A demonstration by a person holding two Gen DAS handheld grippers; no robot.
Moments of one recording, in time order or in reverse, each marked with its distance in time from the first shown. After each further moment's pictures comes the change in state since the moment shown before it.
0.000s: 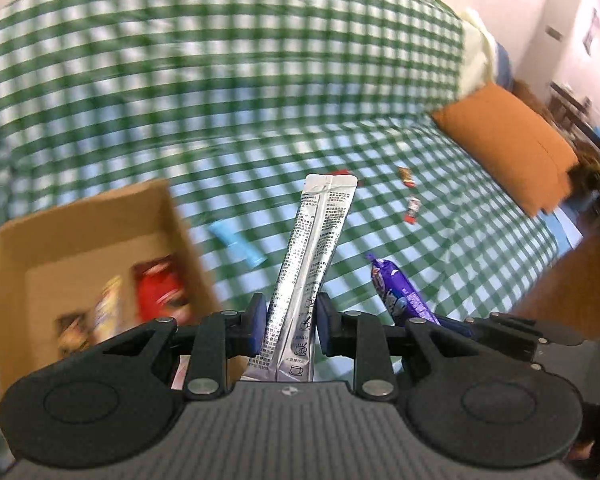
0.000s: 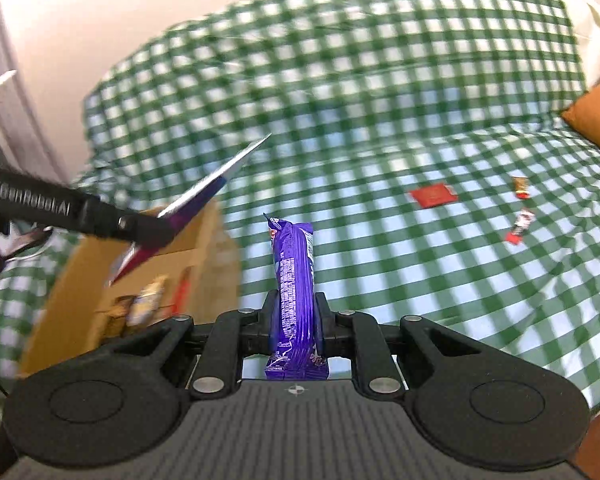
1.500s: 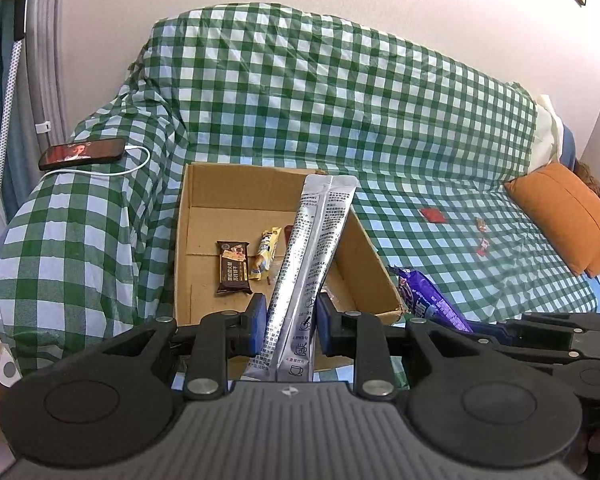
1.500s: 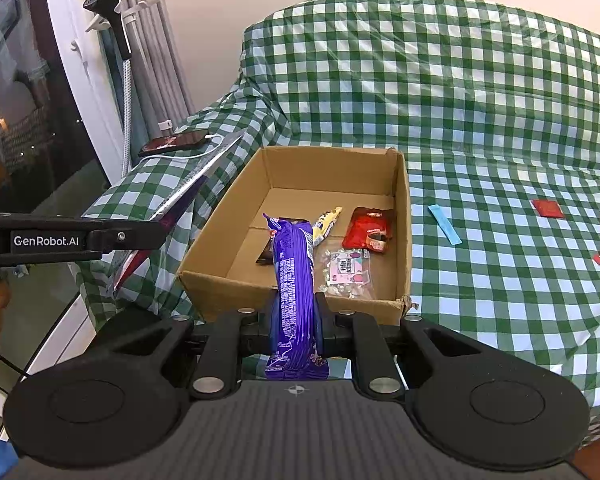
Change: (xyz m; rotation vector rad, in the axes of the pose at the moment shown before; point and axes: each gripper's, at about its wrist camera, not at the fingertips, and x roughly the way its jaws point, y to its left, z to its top) left arm -0.163 0.090 -0.152 -0.209 -0.190 0.196; right arm -0.066 0.180 -0.059 -0.250 0.098 0.141
